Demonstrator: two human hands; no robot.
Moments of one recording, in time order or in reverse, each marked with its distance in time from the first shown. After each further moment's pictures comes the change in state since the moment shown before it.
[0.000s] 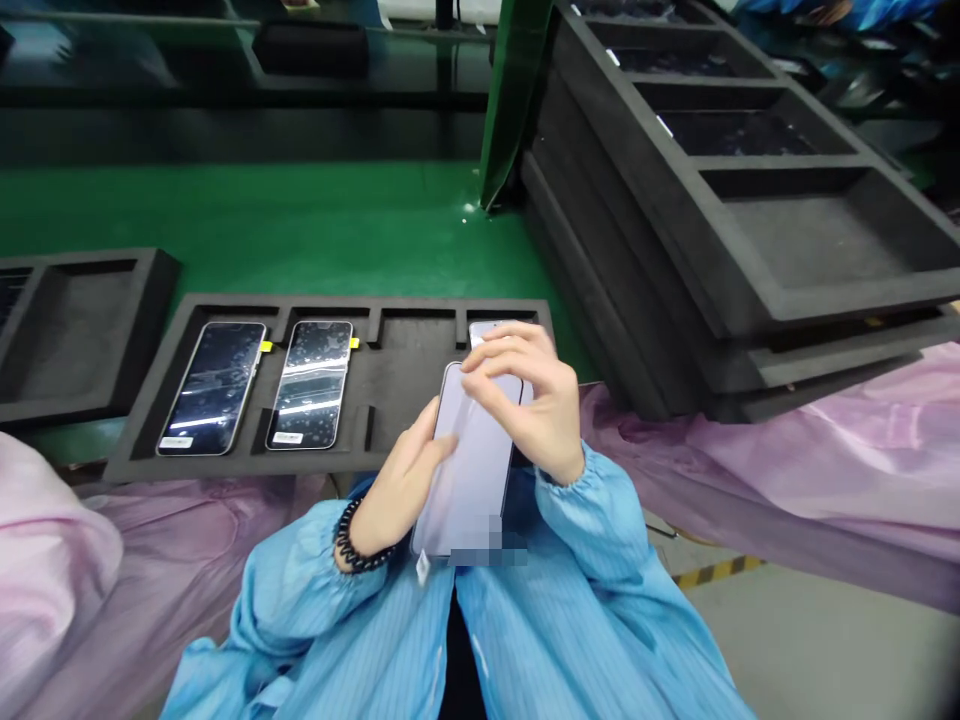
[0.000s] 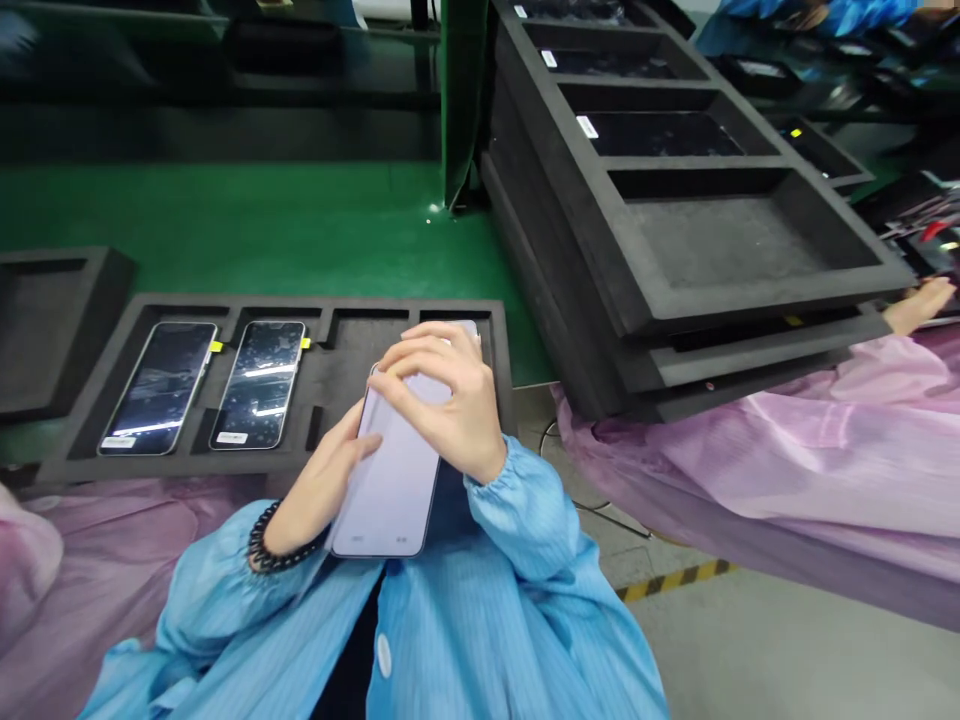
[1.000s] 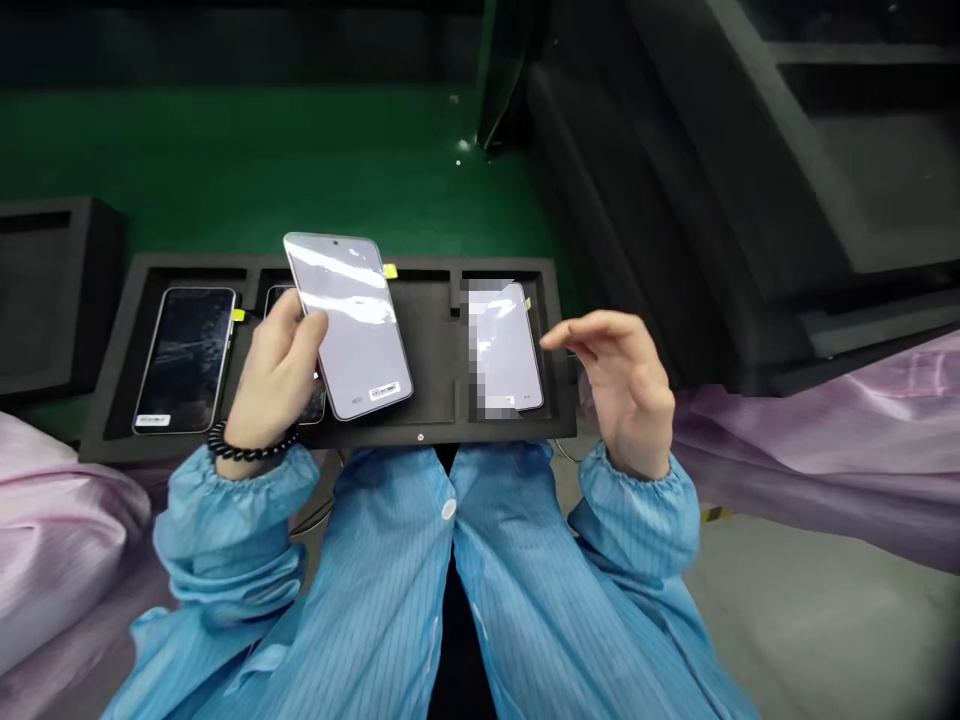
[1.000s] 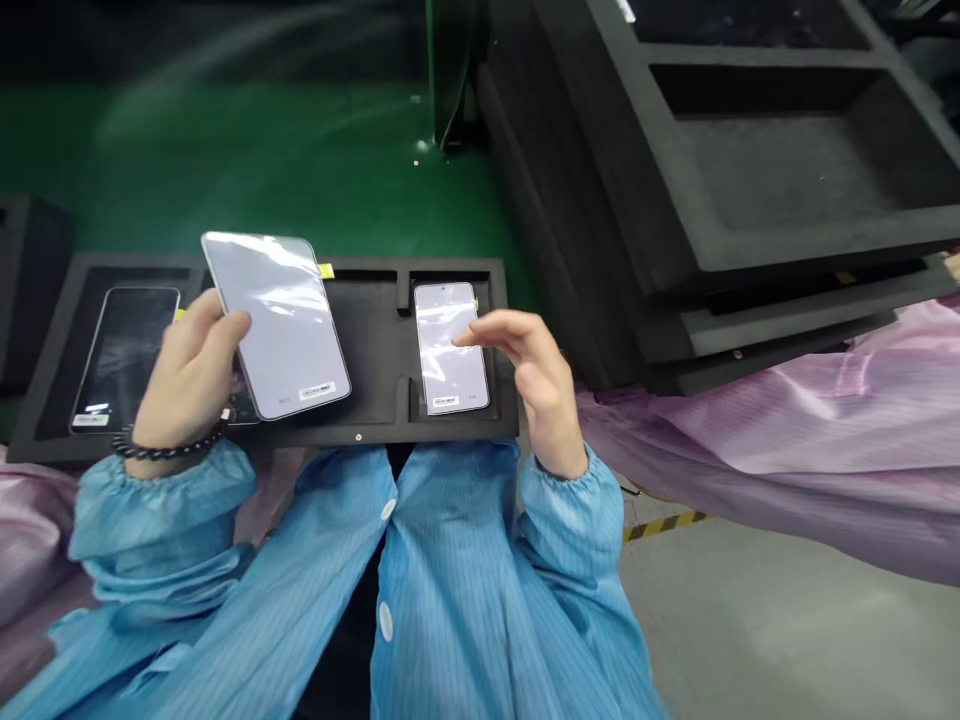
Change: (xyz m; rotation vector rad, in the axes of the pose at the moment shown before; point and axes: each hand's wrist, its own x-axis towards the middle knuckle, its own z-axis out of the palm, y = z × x) left_hand 0.037 0.004 -0.092 0.379 0.370 0.027; right_hand -0.038 0.023 -0.054 0.442 0.030 0.309
